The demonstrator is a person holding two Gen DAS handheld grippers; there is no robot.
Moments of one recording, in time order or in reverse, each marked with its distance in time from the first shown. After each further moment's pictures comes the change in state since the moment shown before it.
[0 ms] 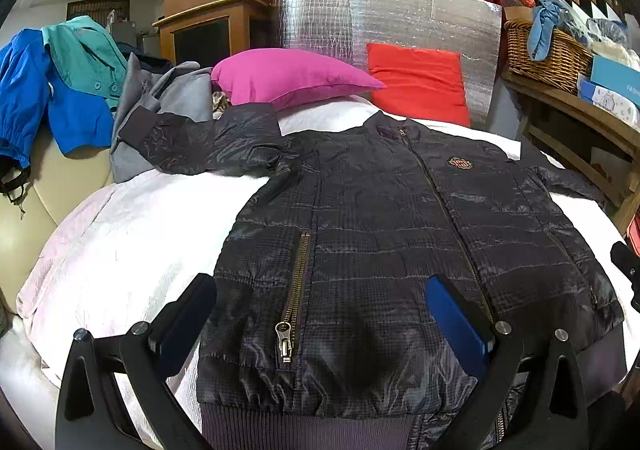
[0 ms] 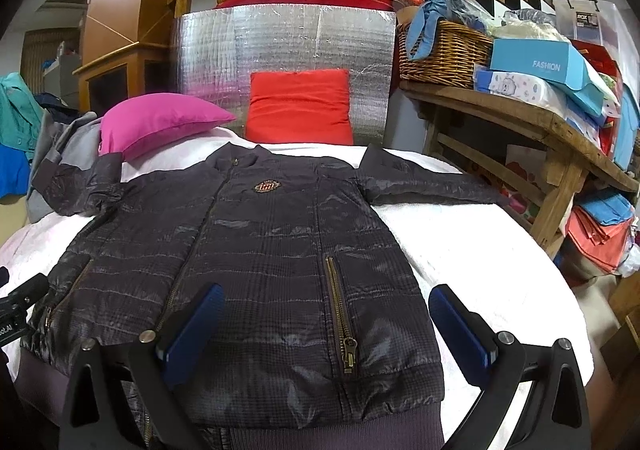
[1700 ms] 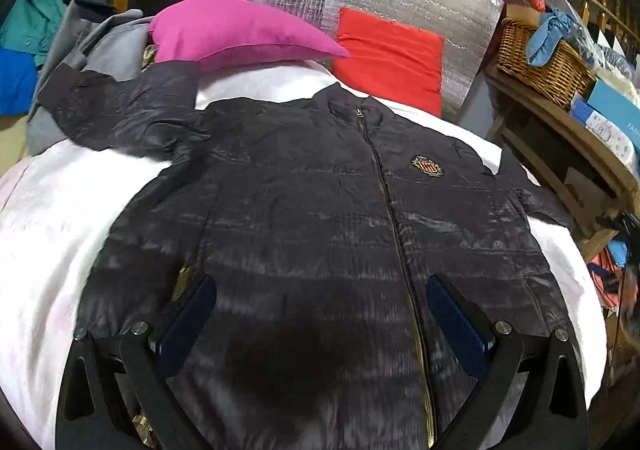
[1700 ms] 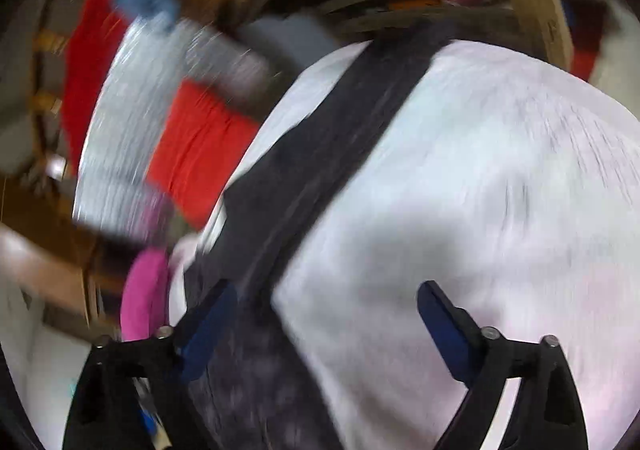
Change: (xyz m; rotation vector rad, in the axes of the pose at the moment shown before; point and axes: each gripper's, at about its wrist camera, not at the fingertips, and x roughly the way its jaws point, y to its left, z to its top) left arm 0.104 -0.045 0.043 -0.098 0.158 -0.197; right arm 0.228 -0.307 0.049 0.968 0.325 0.282
